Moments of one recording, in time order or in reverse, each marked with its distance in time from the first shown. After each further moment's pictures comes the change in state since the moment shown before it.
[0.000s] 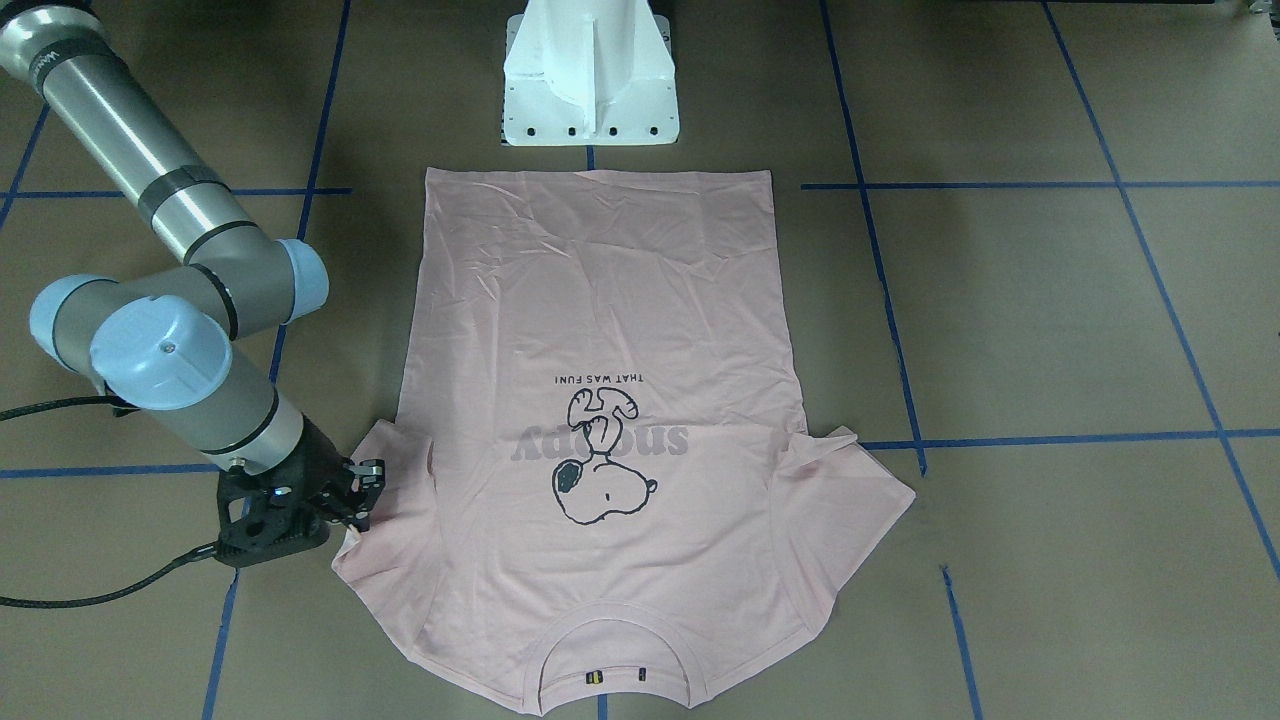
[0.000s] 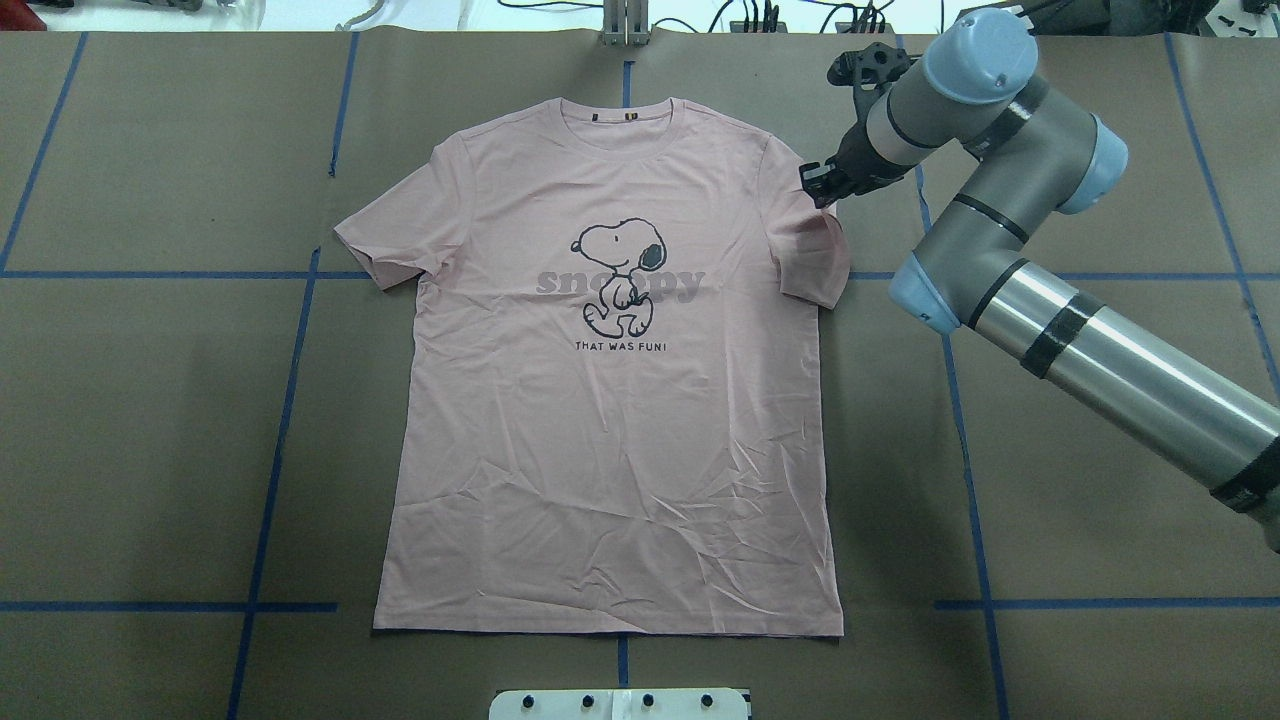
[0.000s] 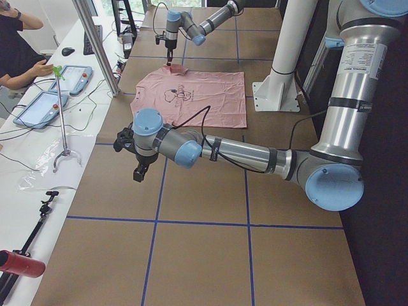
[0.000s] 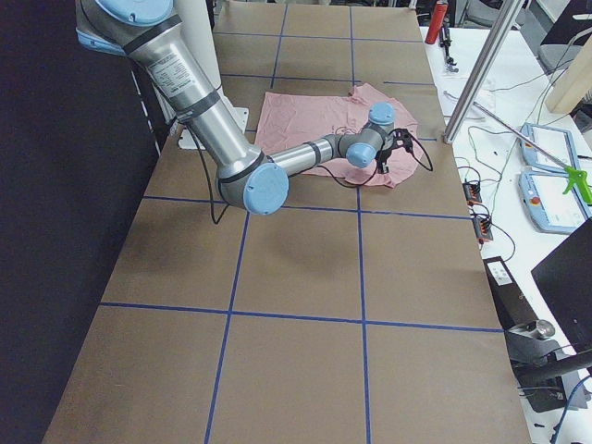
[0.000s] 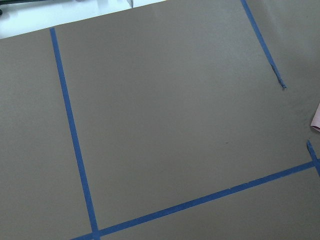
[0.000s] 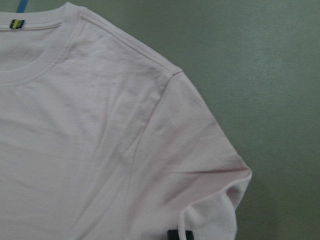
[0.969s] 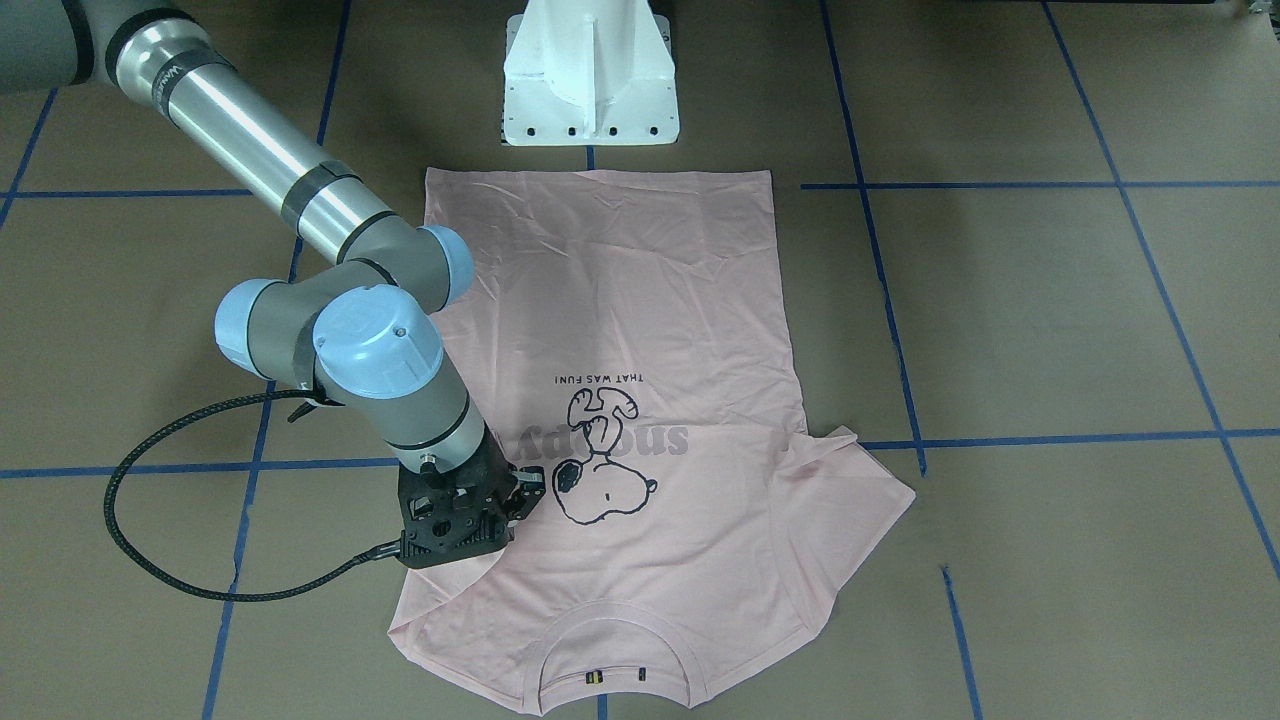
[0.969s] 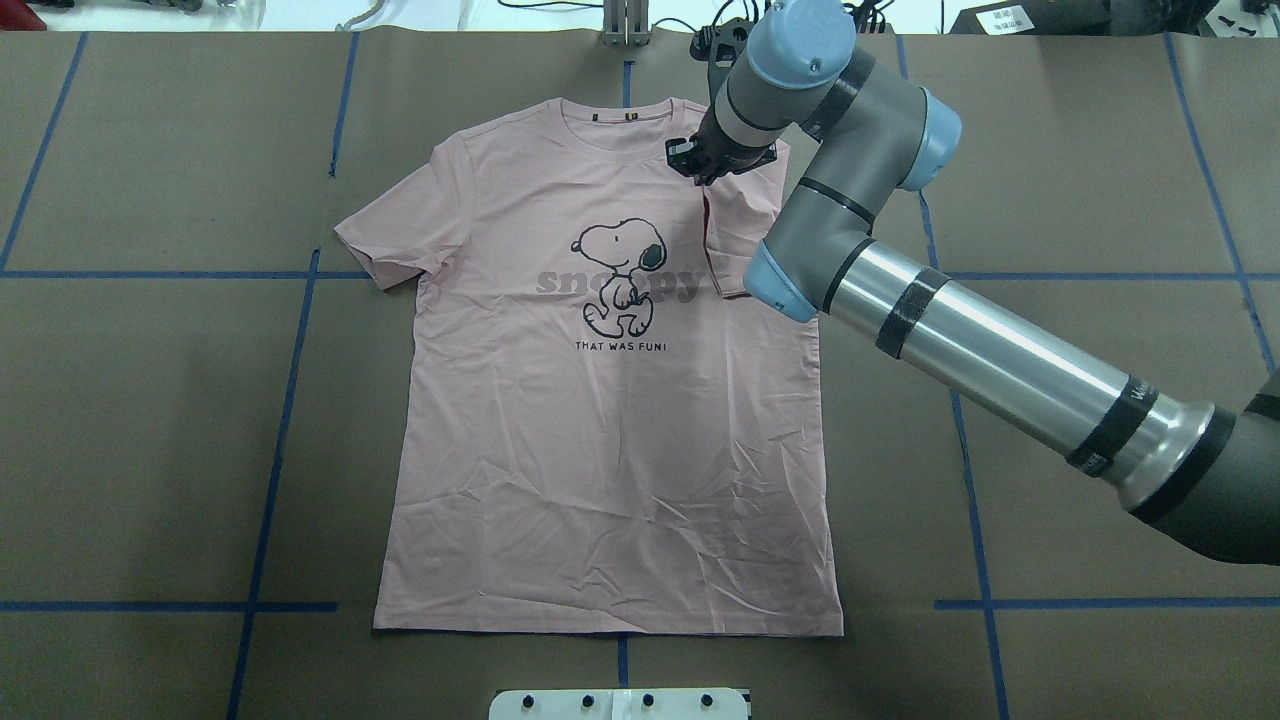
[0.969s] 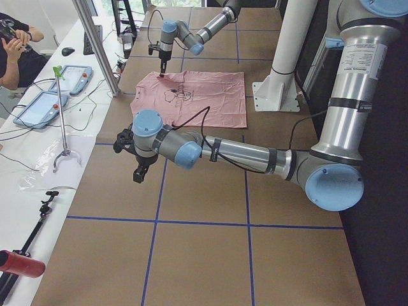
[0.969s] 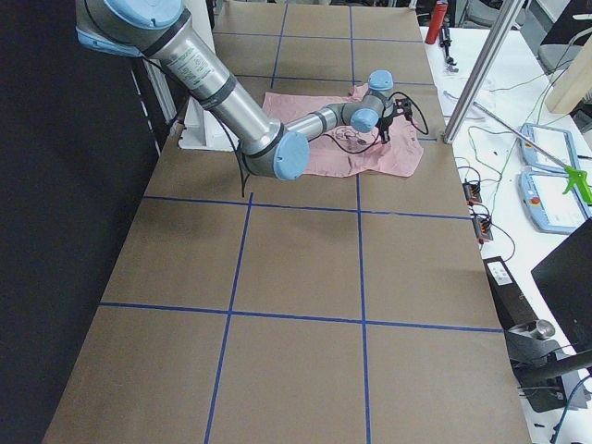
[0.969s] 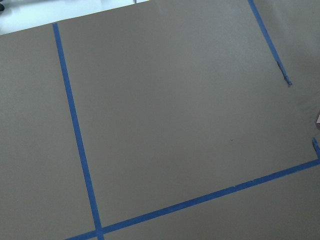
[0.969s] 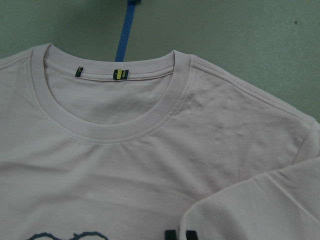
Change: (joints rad) left arm 0.000 -0.001 0.003 -0.001 0.002 0.002; right arm -0.065 0.230 -0.170 -0.035 -0.118 0.093
